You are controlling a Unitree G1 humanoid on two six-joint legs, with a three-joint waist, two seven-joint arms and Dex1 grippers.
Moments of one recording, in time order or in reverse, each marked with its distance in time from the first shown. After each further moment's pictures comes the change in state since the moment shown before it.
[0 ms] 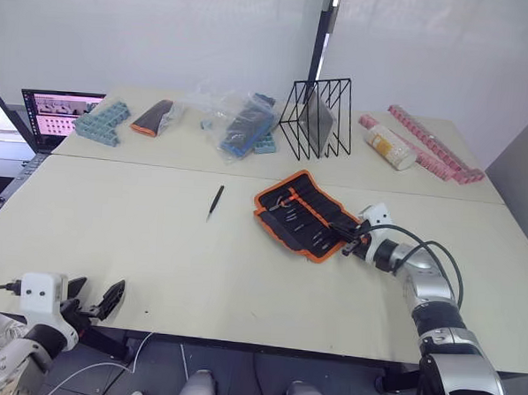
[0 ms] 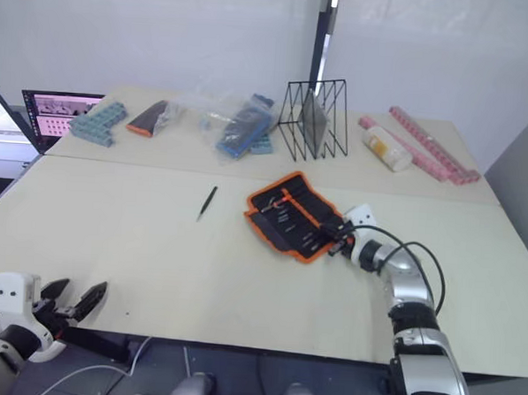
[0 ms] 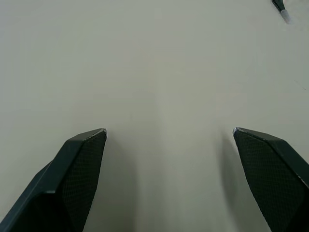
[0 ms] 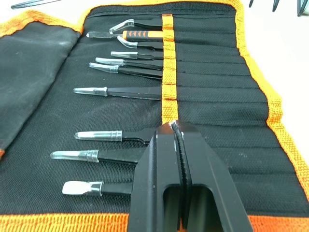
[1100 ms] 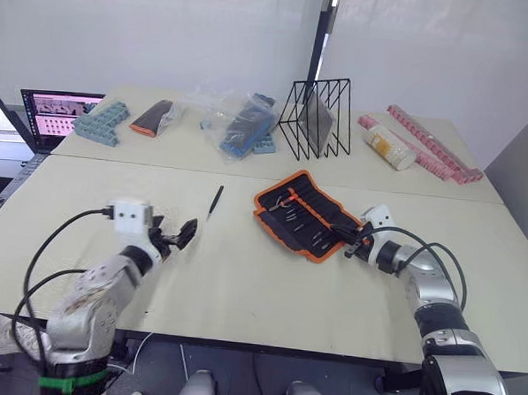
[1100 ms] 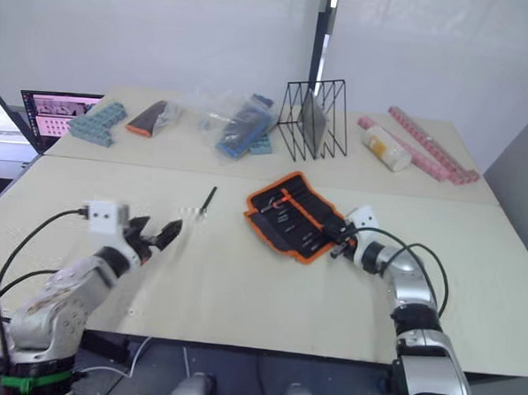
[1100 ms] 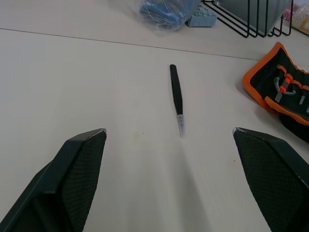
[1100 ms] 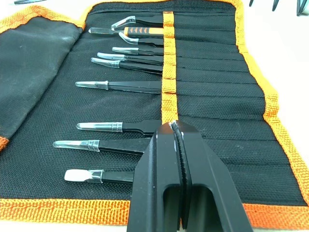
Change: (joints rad) left arm -0.580 0.005 -0.422 0.057 -0.046 0.293 0.406; right arm 0.013 -0.010 -0.004 -0.014 0.000 -0.014 -0.002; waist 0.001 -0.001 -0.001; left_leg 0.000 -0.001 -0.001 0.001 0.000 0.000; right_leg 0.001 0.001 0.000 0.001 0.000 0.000
